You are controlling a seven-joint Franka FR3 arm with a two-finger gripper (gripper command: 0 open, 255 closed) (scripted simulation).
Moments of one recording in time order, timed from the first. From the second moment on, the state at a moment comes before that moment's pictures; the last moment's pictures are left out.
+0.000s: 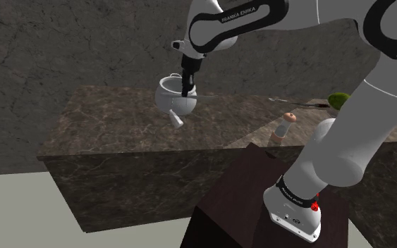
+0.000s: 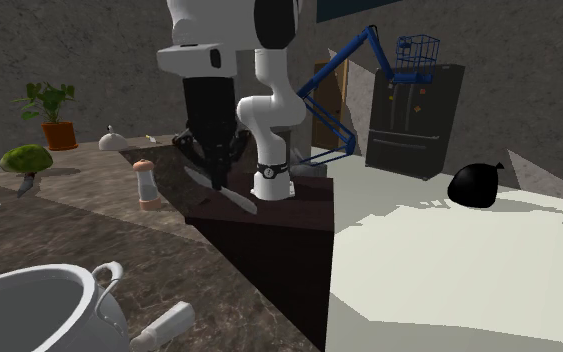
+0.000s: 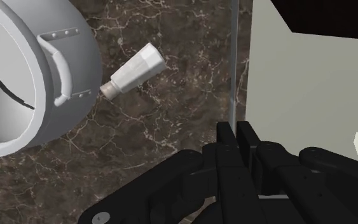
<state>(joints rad) 0.13 0.00 -0.08 -2.12 0.04 2.16 -0.88</state>
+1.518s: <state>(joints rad) -0.09 -0.43 -0.32 -2.51 -0.10 2.11 -1.24</state>
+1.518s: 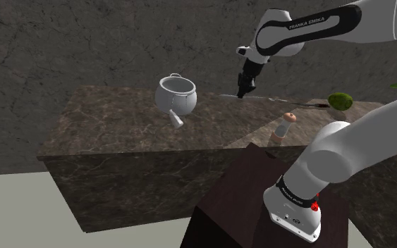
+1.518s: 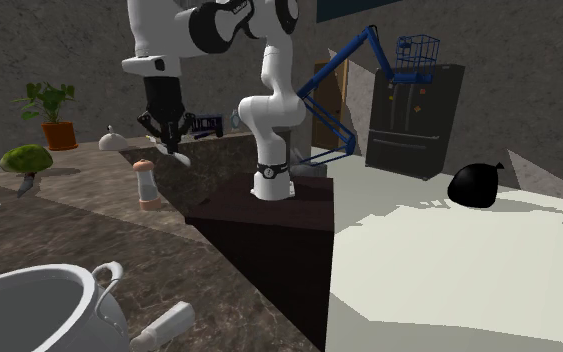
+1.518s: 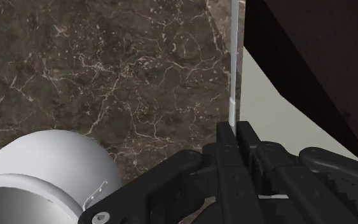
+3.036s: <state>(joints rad) -0.32 -0.42 -0.78 -2.38 -0.27 2.04 -1.83</state>
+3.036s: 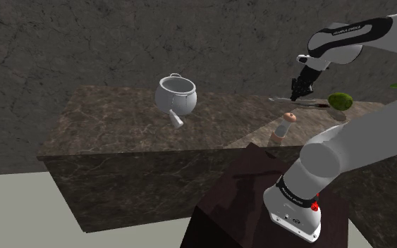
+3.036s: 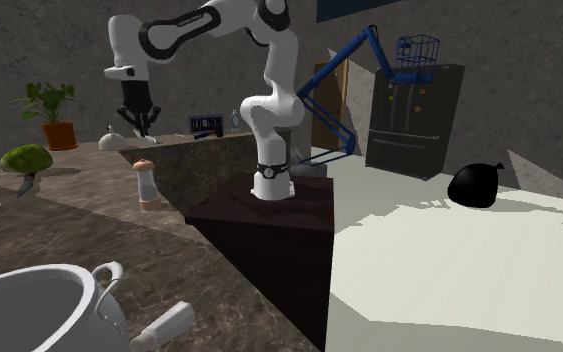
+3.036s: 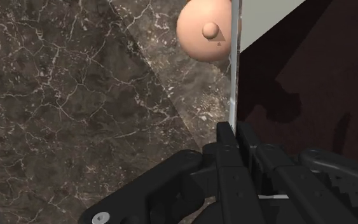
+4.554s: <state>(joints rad) -0.60 0.41 -1.09 -1.82 0.42 1.94 -2.73</state>
